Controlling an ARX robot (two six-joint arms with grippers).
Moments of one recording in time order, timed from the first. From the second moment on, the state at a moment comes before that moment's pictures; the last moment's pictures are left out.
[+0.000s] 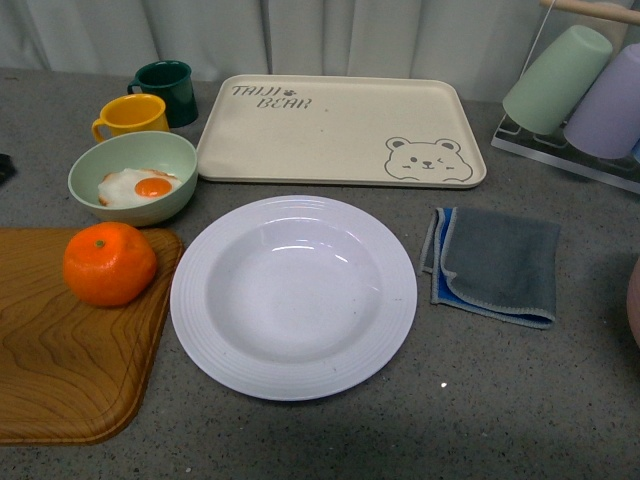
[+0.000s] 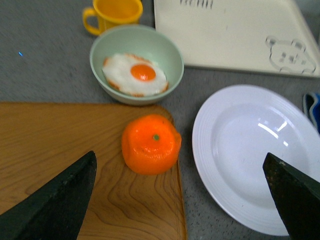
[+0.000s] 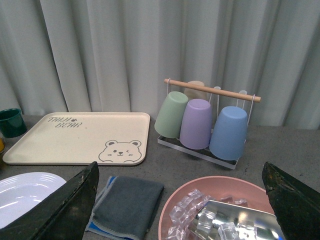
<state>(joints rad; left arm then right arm) -0.05 1.12 0.31 0.34 0.09 -0.11 0.00 0.00 0.00 0.00 0.00 0.00</state>
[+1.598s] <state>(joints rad) -0.08 1.71 0.72 0.18 0.22 -0.12 0.00 0.00 0.00 0.00 0.00 0.00</state>
